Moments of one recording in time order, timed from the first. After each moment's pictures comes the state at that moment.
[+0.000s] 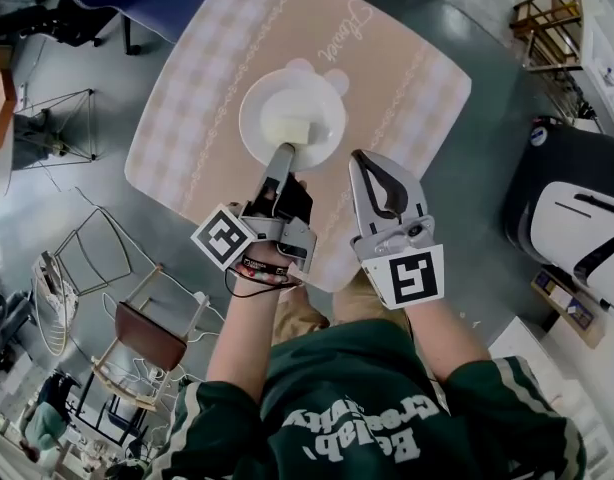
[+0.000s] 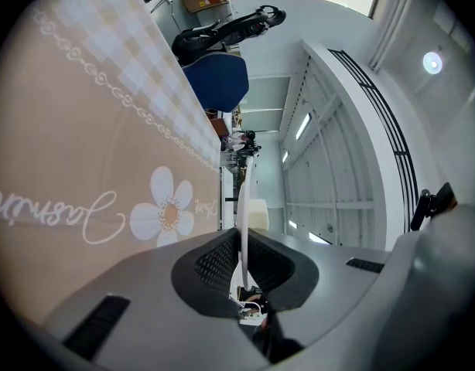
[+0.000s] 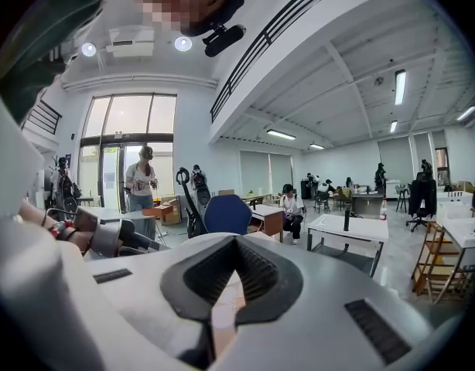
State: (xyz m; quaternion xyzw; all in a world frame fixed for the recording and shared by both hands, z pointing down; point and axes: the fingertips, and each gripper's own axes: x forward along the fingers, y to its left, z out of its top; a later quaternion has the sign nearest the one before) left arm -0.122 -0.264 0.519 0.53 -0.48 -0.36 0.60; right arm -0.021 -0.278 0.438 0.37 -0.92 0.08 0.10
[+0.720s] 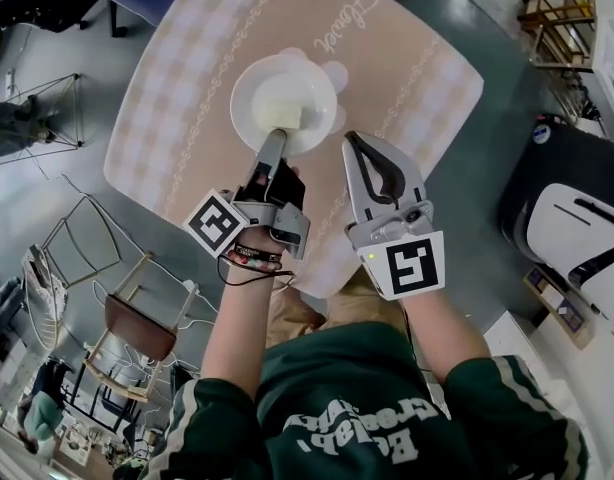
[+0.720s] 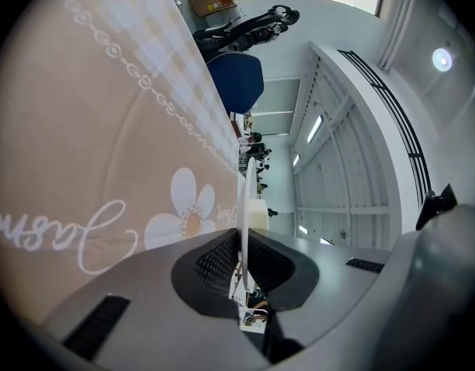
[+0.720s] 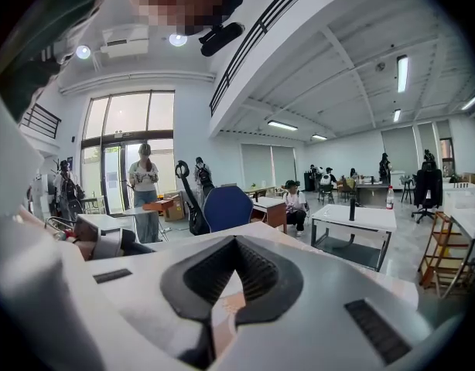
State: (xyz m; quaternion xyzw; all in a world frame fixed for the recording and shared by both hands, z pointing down) left arm -0.128 -0.290 0.579 0.49 -0.50 -0.36 0.61; right arm -0.030 -0.315 0.485 0.35 -0.92 0.11 0.11
